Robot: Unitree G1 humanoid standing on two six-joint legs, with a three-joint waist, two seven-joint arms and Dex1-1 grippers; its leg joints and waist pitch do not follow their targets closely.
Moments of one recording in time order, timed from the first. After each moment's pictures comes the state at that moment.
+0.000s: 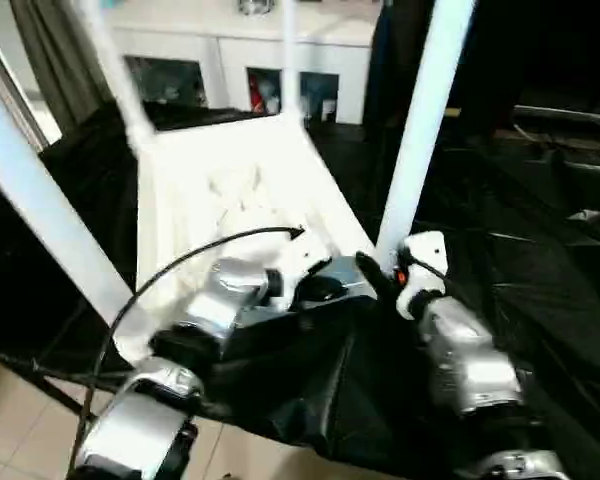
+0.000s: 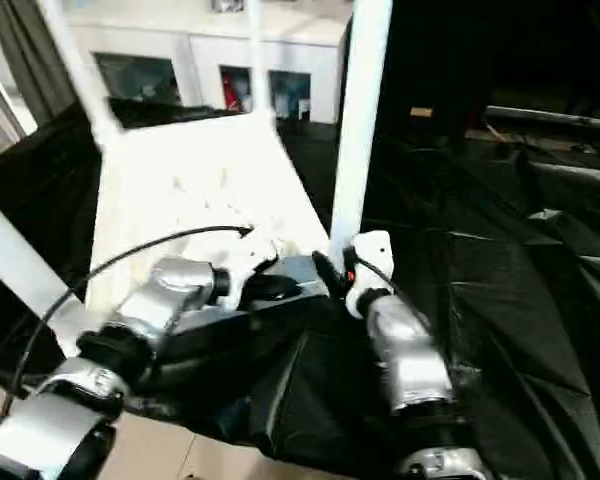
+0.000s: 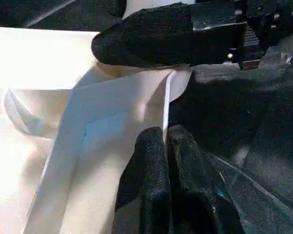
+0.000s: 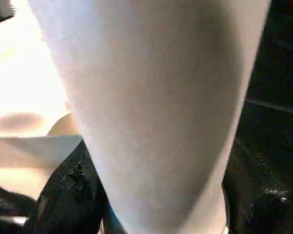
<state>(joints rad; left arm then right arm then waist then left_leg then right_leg) -0.68 0.09 -0.25 0.80 0.08 0.11 -0.93 -0.33 -0.06 -0.02 0.44 0.07 0.12 0.33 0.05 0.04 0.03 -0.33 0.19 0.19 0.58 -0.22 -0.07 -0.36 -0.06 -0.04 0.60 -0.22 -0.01</state>
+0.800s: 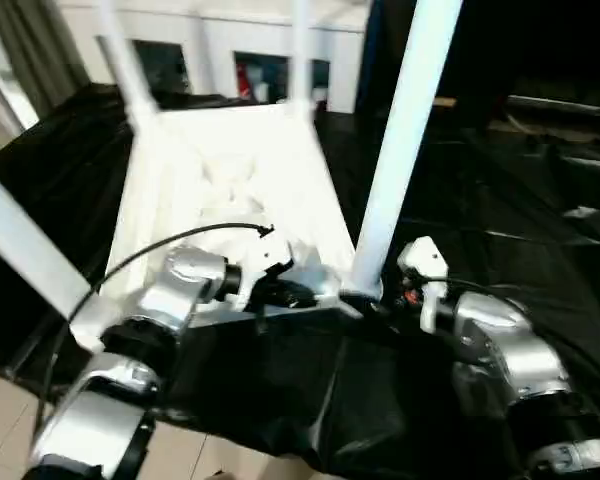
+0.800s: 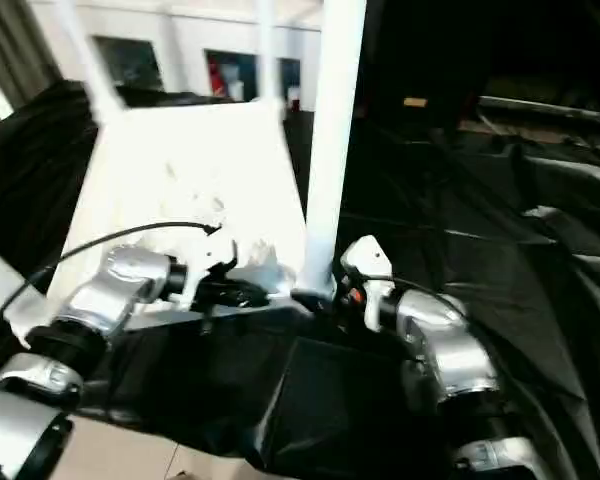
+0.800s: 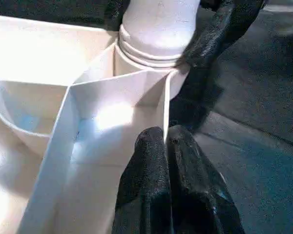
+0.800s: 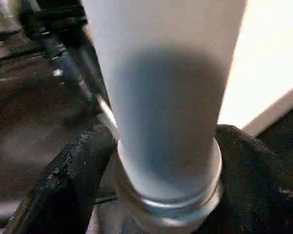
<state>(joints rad) -0.66 0.30 -0.26 0.74 0.02 0.06 -1.30 -0.35 -0.34 0.11 0.40 0.19 0.13 1.07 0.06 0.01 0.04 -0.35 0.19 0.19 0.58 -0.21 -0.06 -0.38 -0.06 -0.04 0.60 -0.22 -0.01</state>
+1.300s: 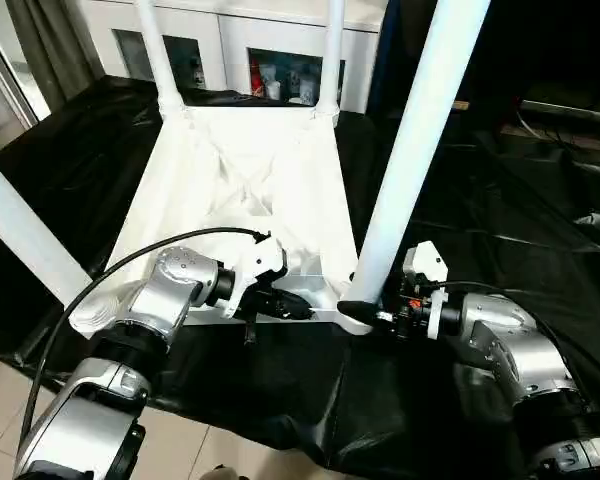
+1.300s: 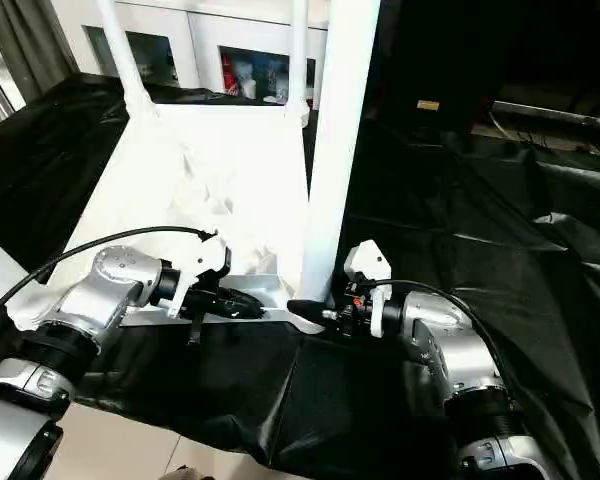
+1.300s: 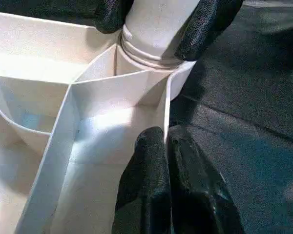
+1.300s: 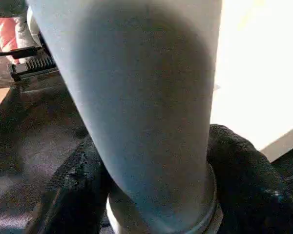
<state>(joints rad) -0.64 0.31 -0.26 0.69 0.00 0.08 -1.34 -0.35 -0.32 0.11 0.42 0.22 0.13 1.11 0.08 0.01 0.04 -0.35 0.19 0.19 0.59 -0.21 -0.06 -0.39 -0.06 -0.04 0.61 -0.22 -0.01</state>
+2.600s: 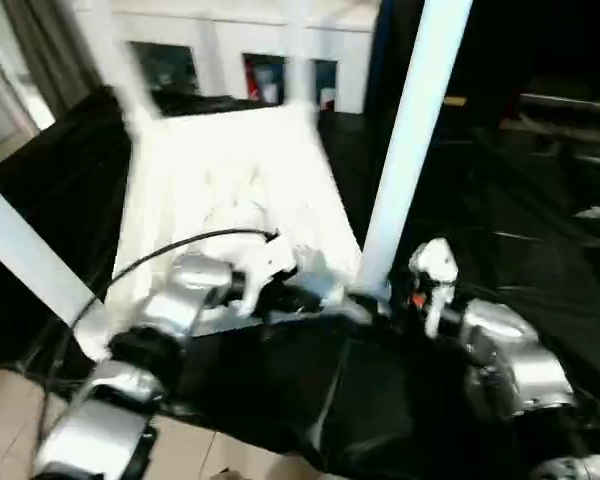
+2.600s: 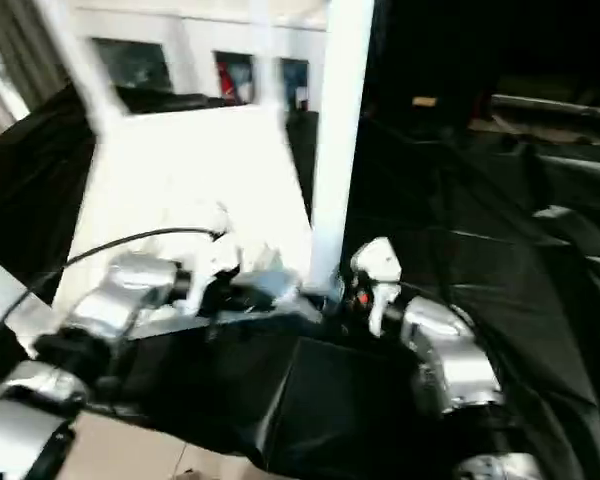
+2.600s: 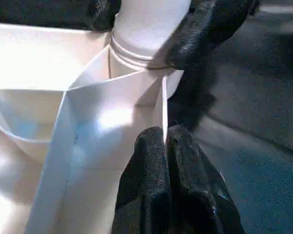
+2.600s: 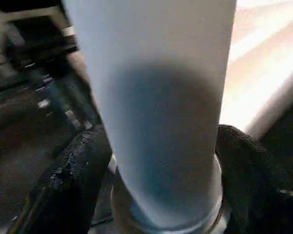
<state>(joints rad) -0.63 0.28 -0.26 0.73 0.01 0.02 -1.32 -0.29 -0.32 0.09 0.36 0.22 0.13 1.02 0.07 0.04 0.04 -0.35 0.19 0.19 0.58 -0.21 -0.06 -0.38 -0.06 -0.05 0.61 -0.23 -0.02</state>
